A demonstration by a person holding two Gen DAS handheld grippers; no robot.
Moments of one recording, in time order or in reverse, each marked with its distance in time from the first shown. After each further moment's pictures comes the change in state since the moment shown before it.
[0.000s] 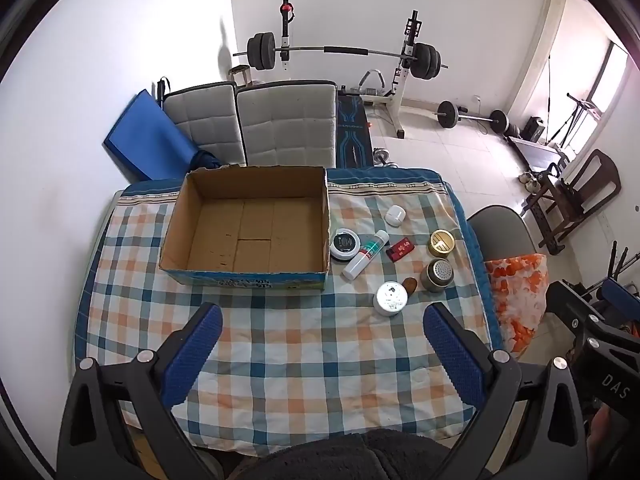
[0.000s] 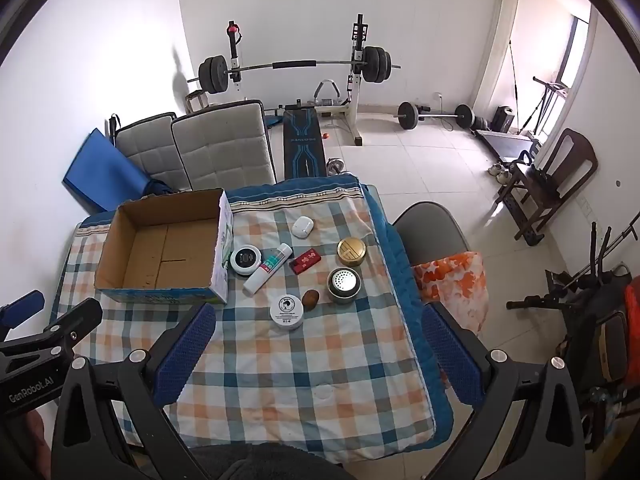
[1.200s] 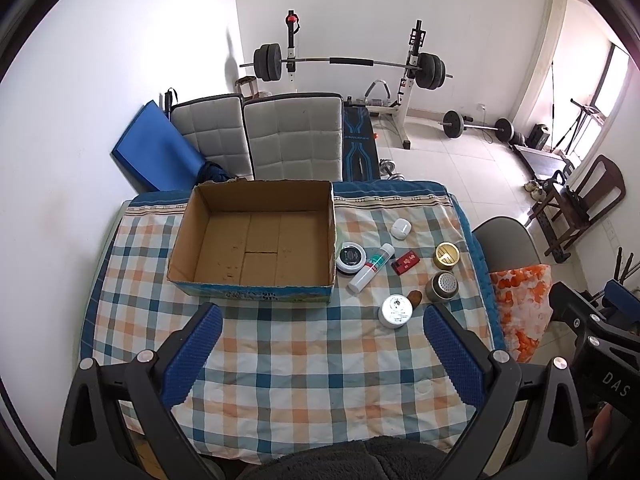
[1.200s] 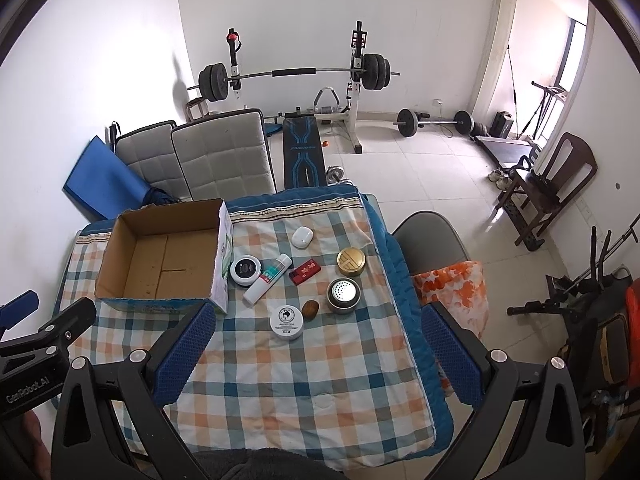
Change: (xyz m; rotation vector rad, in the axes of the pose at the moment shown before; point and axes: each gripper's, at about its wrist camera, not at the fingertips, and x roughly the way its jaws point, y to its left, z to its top) left arm -0.001 0.005 0.011 -0.017 -0.017 0.007; right arm -0.001 -0.001 0.010 -0.004 -0.024 -0.011
